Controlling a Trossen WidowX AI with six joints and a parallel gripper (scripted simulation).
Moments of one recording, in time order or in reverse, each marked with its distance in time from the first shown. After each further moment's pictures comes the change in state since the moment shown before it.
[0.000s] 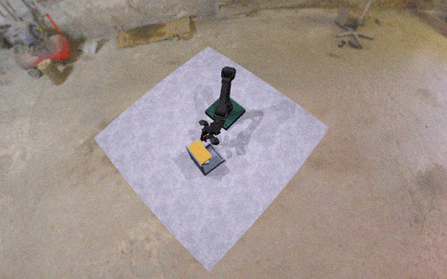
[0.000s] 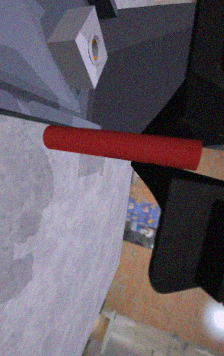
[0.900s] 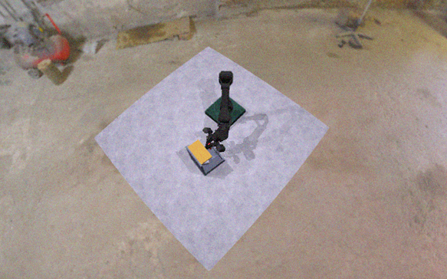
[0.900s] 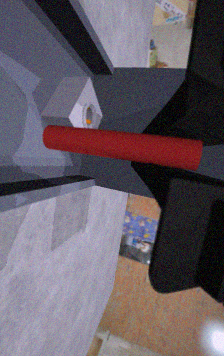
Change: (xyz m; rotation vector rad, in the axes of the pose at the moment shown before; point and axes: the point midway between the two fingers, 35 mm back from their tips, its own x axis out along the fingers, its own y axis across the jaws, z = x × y) arm 0.000 -0.062 0.005 -0.050 0.004 -0.068
